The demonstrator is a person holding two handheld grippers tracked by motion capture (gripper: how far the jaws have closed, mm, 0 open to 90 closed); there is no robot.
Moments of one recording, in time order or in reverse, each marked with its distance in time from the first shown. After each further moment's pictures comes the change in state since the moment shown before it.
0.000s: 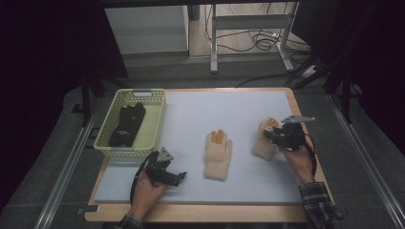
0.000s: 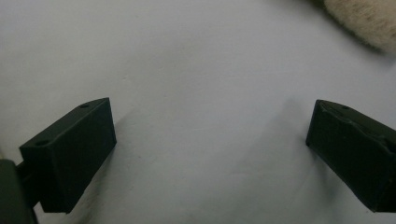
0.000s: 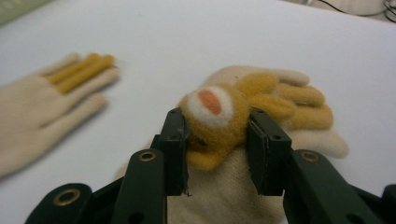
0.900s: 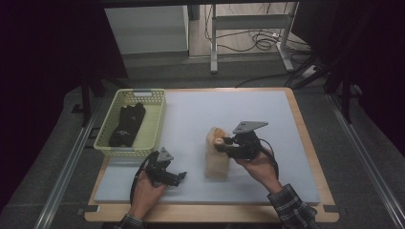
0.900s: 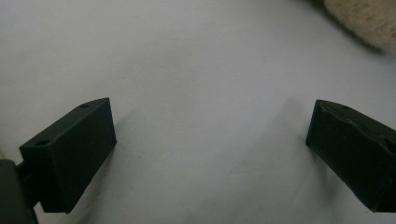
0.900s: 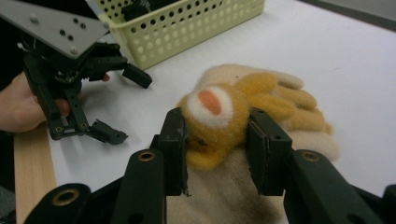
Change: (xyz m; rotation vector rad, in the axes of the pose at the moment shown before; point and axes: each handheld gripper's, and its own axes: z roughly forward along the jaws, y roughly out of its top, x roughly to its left) left arm 0.000 0.000 0.000 -0.002 0.001 0.001; right arm 0.146 0.042 0.020 -0.014 0.356 -0.180
